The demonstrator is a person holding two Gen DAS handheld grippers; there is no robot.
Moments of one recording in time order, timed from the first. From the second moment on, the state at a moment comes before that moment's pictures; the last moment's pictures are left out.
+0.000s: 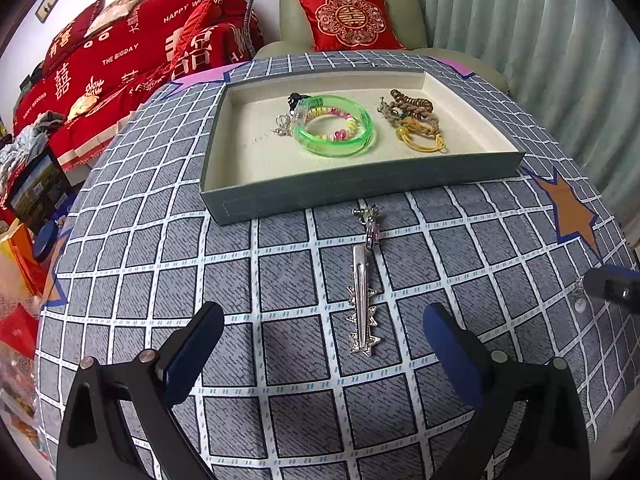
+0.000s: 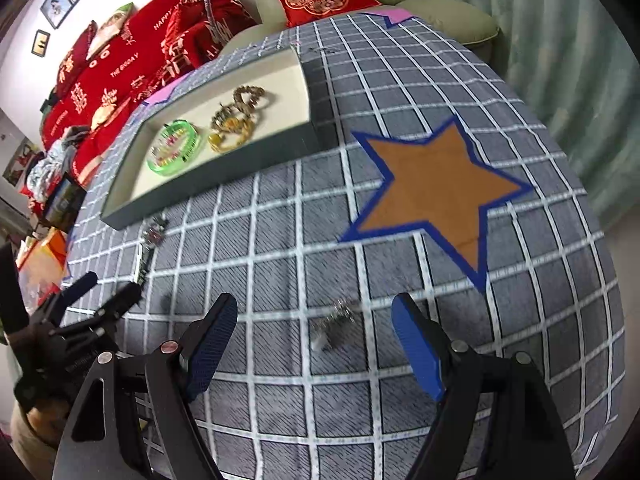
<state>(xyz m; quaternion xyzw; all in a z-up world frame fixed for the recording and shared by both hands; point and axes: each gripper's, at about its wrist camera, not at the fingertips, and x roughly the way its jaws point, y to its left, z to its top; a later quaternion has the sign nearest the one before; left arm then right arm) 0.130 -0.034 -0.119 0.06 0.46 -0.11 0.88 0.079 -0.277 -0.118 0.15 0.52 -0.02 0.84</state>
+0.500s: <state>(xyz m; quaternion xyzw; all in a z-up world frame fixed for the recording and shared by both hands) 0.139 -0.046 -0.130 0.08 0.47 -0.12 0.87 0.073 -0.267 -0.129 0.13 0.53 -0.03 0.84</state>
